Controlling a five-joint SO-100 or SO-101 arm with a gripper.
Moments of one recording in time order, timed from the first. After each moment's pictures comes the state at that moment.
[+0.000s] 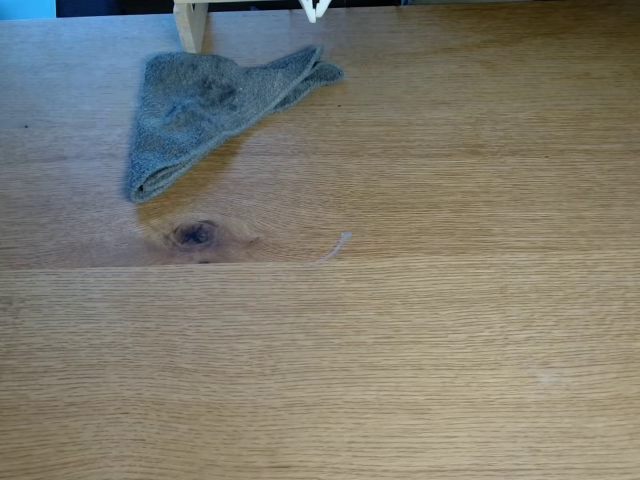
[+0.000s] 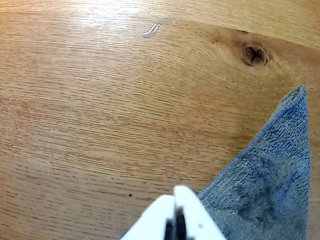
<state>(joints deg) -0.8 189.5 186.2 72.3 2.9</state>
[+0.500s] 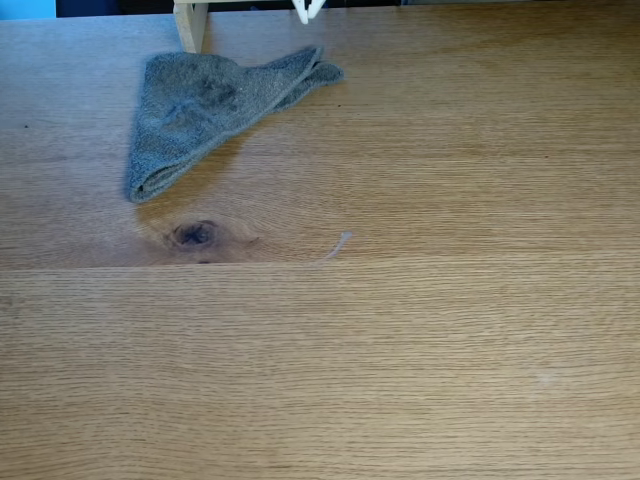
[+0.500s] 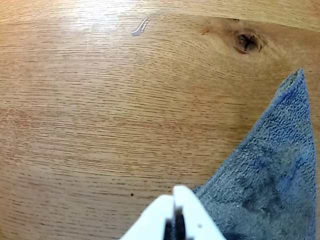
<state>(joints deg) 1.5 187.6 186.2 71.6 6.6</state>
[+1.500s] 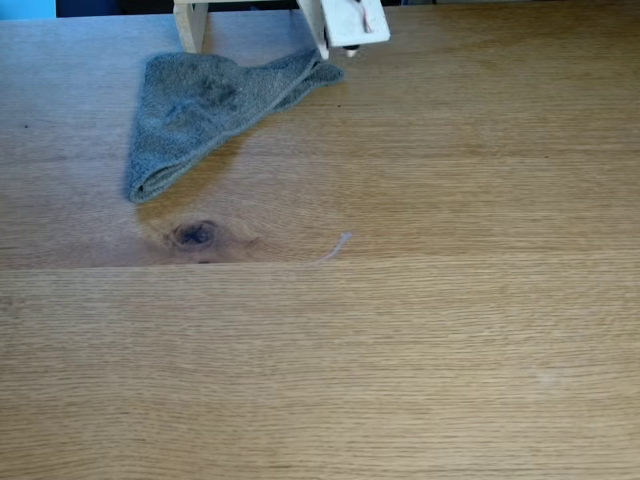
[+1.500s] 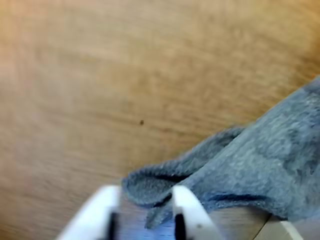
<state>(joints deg) -7.2 130.4 163.7 52.0 7.6</state>
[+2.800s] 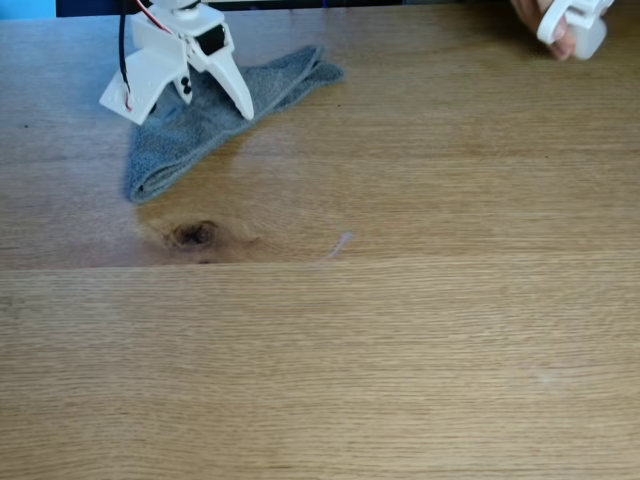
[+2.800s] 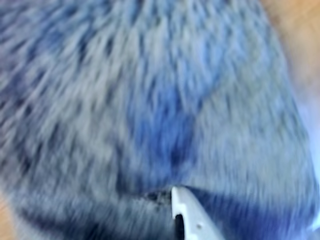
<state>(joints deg) 45.1 70.5 131.0 32.7 -1.9</state>
